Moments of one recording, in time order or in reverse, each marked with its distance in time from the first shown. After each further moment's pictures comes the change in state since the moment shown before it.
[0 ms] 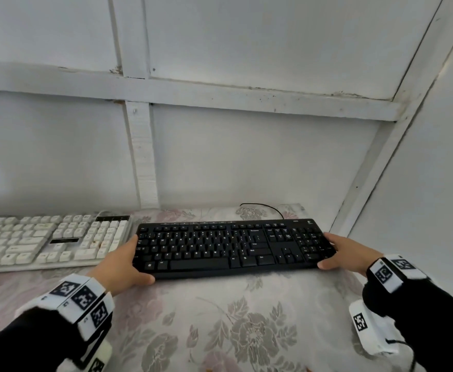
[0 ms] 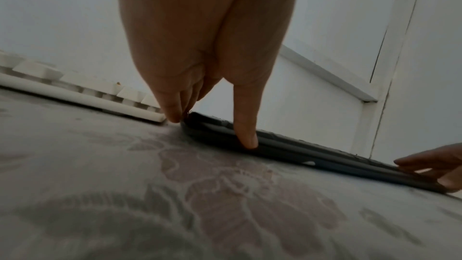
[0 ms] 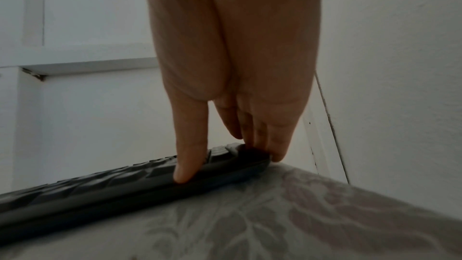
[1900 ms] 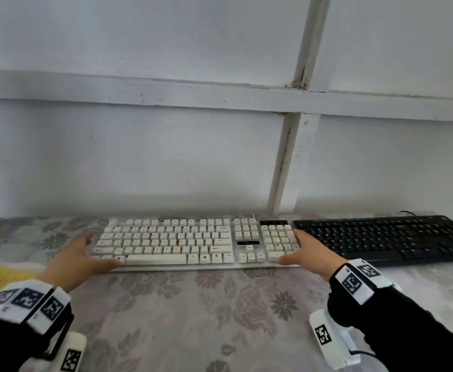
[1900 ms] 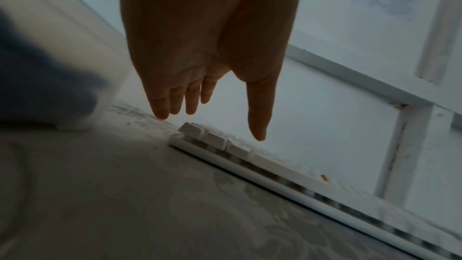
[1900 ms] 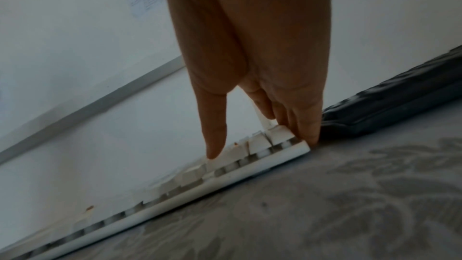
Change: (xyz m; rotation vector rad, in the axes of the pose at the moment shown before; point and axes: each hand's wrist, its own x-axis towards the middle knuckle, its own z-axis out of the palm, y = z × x) left_hand -0.015 -0.329 -0.272 -0.183 0.370 -0.211; right_hand -0.013 -0.323 0.310 0.120 0.011 -0.150
